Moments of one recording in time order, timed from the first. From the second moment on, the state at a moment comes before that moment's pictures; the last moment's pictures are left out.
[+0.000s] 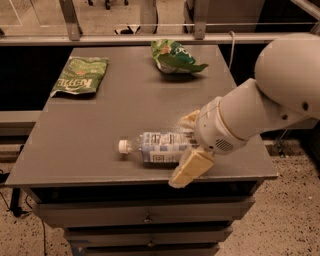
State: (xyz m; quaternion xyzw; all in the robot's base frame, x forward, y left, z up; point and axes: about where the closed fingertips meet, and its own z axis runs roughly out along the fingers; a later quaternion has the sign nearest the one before) arm 0.422 -0.051 0.855 -0.62 0.72 0.16 0.26
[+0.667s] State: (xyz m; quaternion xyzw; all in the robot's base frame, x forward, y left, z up) arm 0.436 -0.045 0.836 -0.63 0.72 0.14 0.27
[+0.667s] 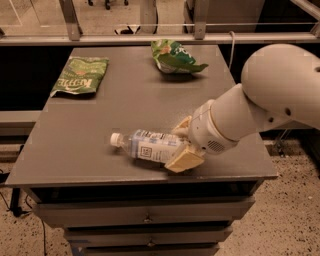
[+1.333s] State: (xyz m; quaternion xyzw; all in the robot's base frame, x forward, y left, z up) arm 0.468 -0.074 0.854 -0.63 0.72 0.10 0.27
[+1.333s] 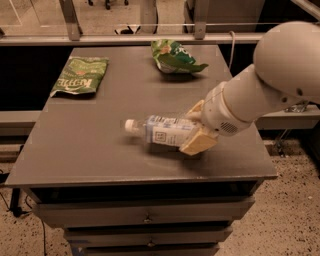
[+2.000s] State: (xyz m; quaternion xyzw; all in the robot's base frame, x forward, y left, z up) arm 0.507 -0.131 0.902 -0.60 0.74 0.04 0.31
